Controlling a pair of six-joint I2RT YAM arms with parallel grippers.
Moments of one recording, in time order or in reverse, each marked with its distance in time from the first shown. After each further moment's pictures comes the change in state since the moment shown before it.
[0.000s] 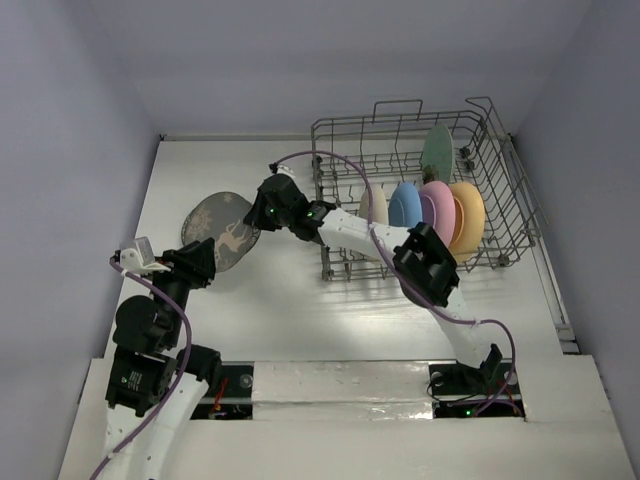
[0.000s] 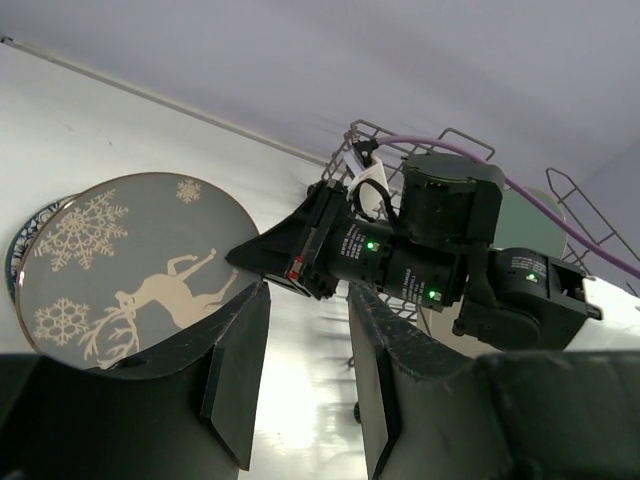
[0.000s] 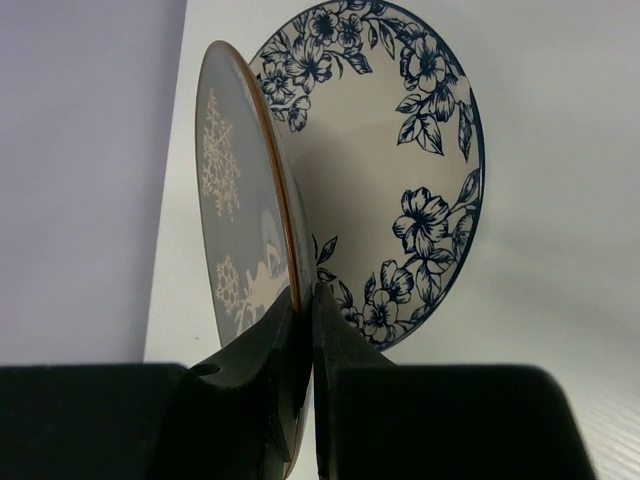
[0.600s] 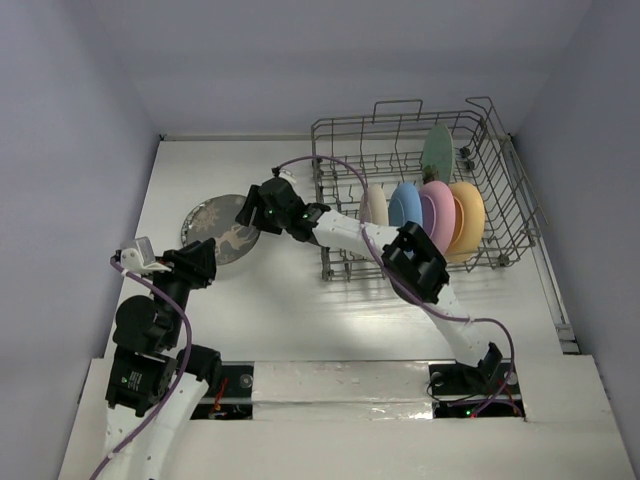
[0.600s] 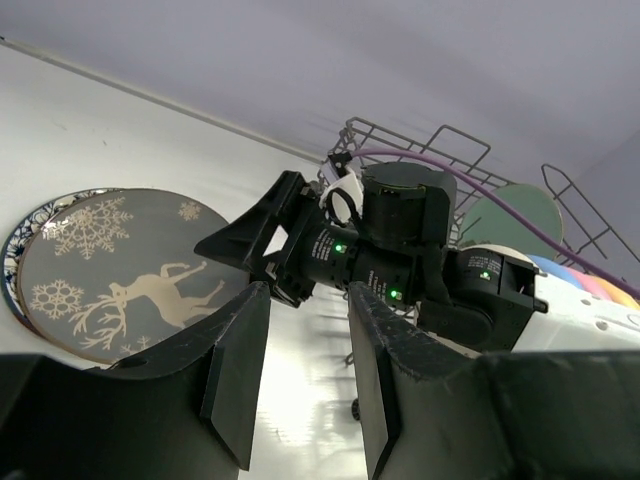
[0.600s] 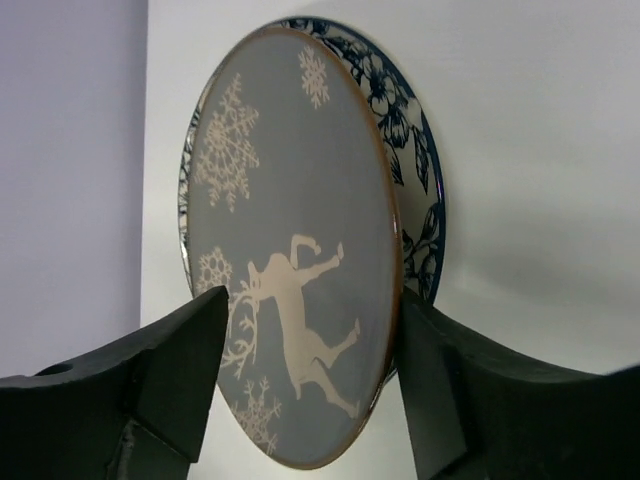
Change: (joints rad) left arm 0.000 0.000 0.000 0.000 0.010 0.000; right arm -0.005 0.097 0.050 0.027 0.019 0.080
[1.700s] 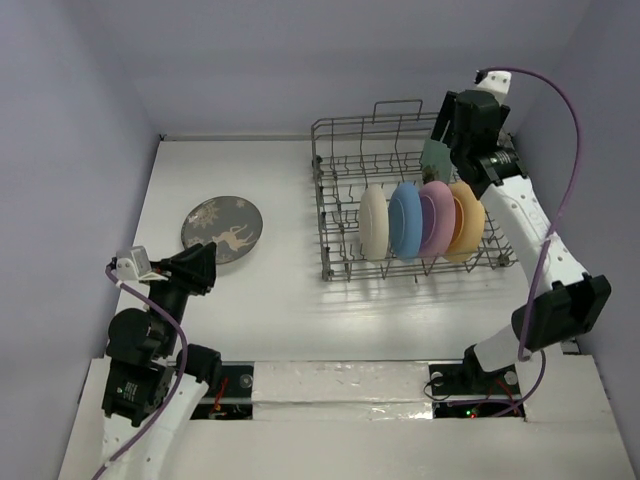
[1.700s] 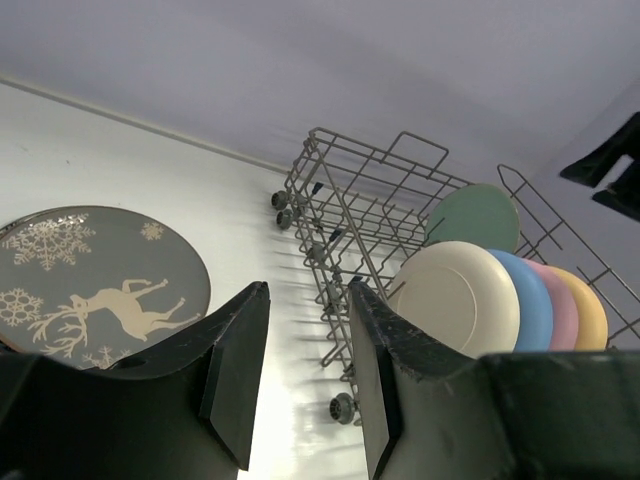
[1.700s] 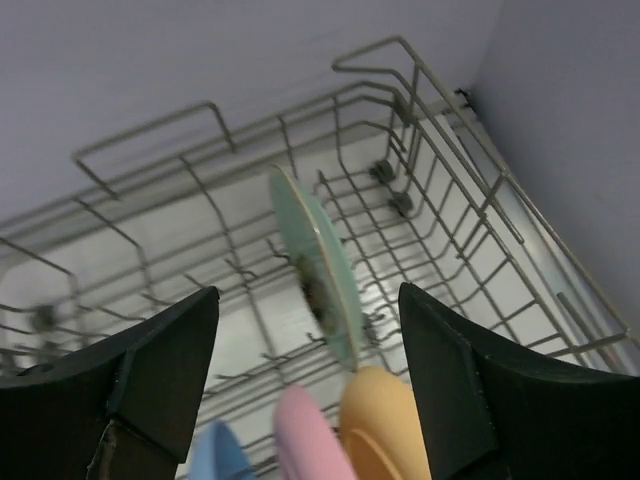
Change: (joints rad) left arm -0.026 -0.062 0.000 0.009 0.036 0.000; right arm -0.634 -0.850 -0.330 -0.318 0.470 -0.711
